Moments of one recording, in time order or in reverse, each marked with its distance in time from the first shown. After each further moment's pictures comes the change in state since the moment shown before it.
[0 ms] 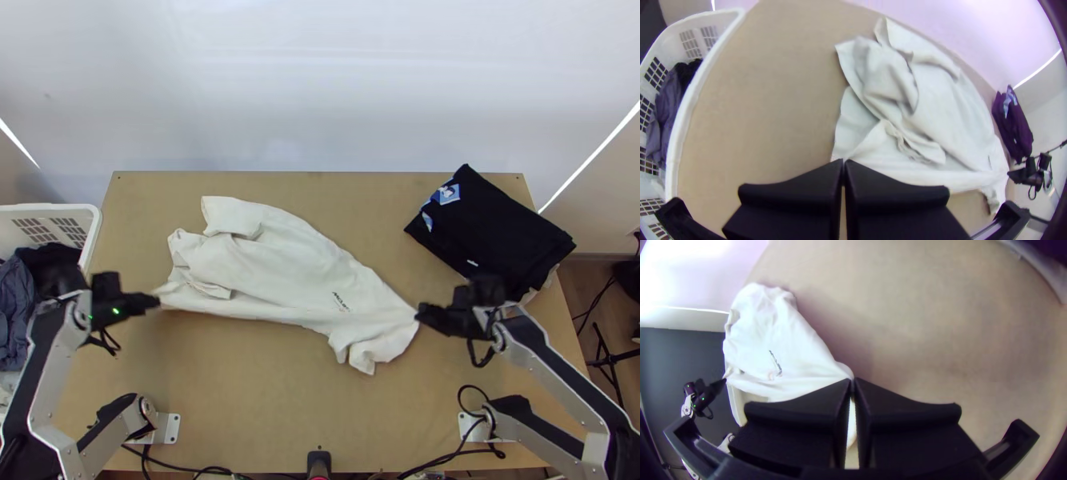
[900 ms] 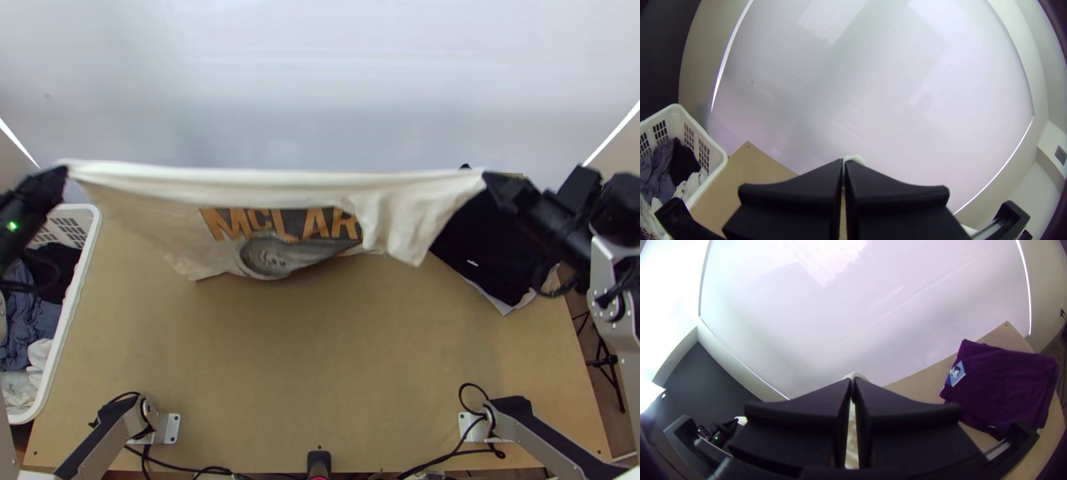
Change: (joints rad) left arm -0.095 -0.058 0.789 0.018 -0.054 -0.691; right arm -0.054 -0.032 0.932 -0.154 0.158 0.078
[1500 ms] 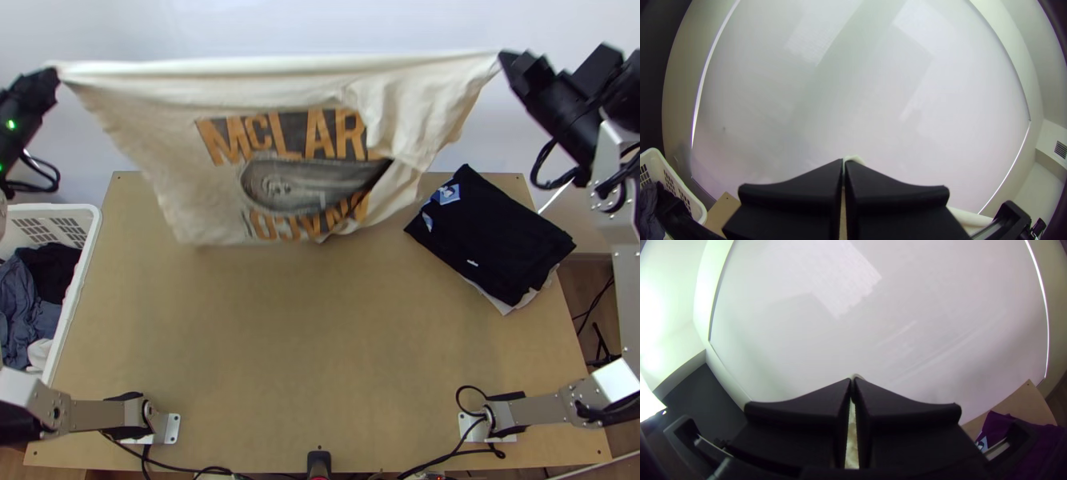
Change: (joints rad) left arm -0.114 0.425 0.479 0.136 -0.131 -0.003; right arm 0.003 0.463 0.660 0.047 0.090 0.006
